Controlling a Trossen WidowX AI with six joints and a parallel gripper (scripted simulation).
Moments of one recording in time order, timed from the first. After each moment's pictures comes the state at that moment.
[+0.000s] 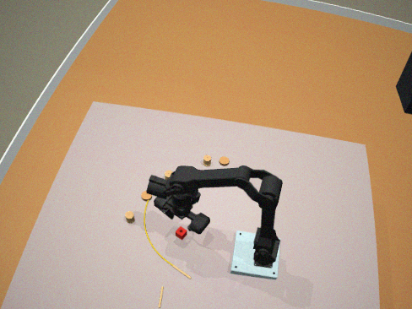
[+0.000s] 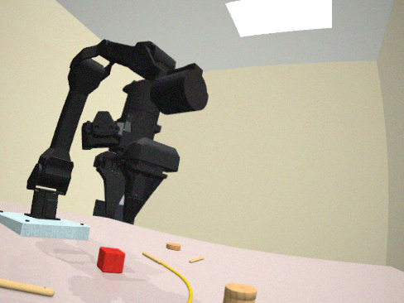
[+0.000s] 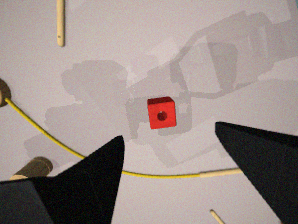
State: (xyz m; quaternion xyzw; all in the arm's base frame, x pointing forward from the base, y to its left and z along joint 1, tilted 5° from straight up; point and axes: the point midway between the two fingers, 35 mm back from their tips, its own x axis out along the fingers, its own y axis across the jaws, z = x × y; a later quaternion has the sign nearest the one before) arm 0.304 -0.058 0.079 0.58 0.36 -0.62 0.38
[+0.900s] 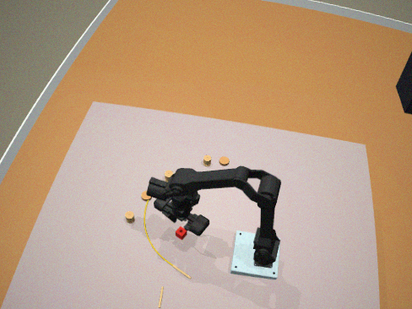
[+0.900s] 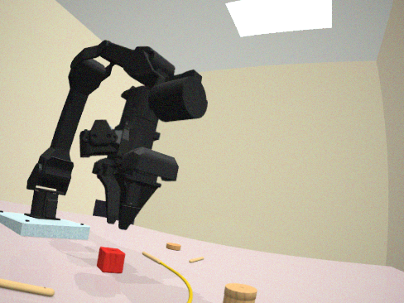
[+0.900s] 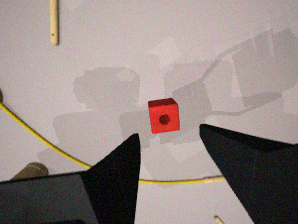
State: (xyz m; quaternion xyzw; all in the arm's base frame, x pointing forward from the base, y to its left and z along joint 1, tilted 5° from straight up) arm 0.304 -0.059 0.067 0.58 0.36 -0.62 0.38
